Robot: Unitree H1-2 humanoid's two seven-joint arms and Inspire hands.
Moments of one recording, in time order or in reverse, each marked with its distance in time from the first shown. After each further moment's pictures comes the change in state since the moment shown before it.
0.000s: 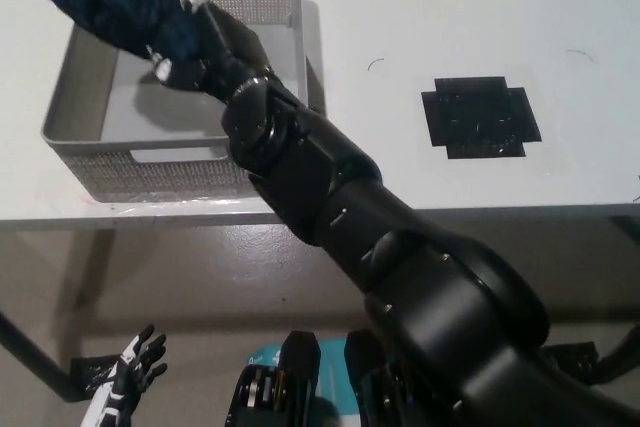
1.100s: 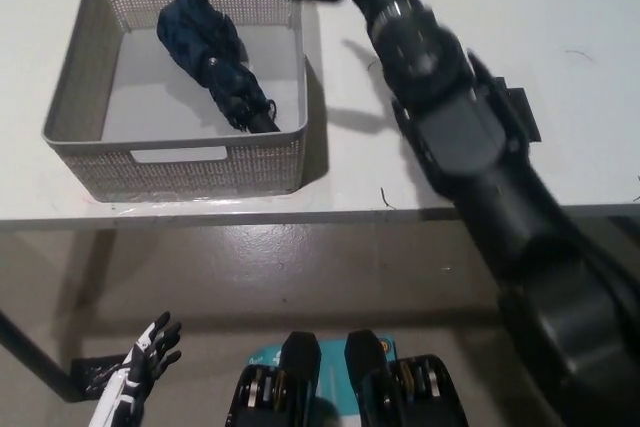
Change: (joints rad) left_arm -0.028 0.000 -0.027 -0.004 0.016 0.013 -0.001; right_arm 0.285 -0.257 -0.123 -0.594 0.111 0.008 0.216
